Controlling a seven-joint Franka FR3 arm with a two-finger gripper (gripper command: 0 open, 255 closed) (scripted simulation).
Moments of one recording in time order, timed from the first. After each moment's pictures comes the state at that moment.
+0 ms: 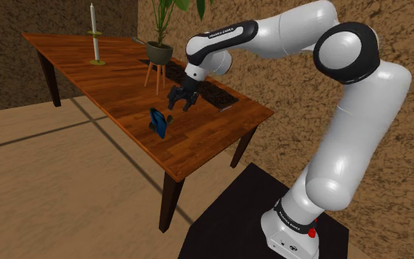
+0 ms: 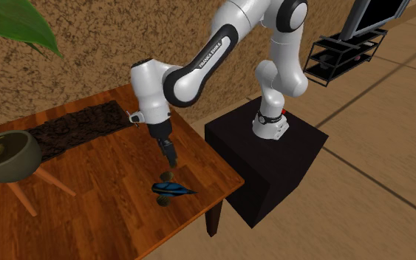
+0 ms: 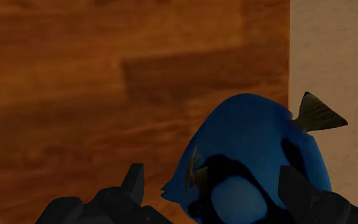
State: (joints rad) arm 0.01 0.20 -0.09 -1.98 0.44 2.17 -0.19
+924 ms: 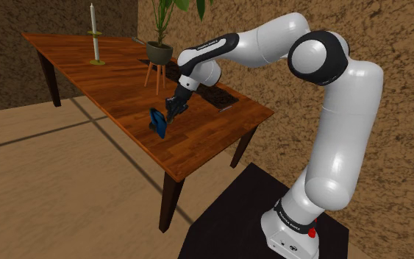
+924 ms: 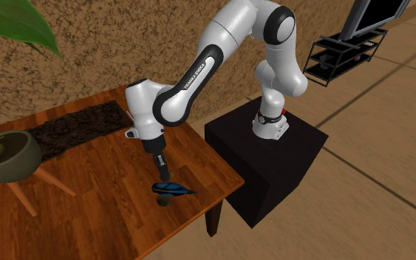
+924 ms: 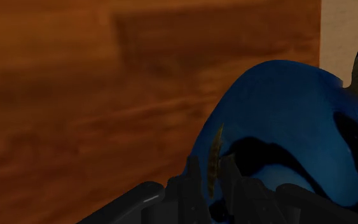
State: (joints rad) arm -0.01 0.37 -0.07 -1.91 0.53 2.26 -0.26
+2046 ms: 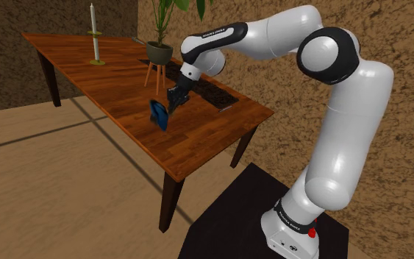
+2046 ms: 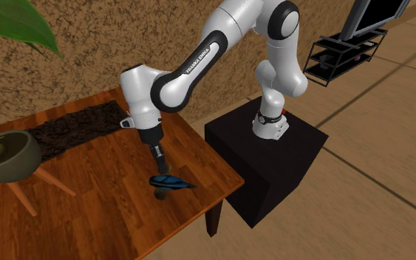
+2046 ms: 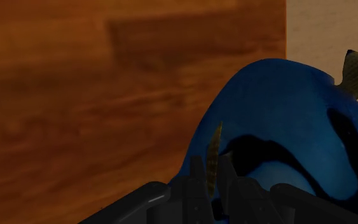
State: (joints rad) arm -0.01 0.30 -0.08 -1.87 0.49 2.17 -0.20
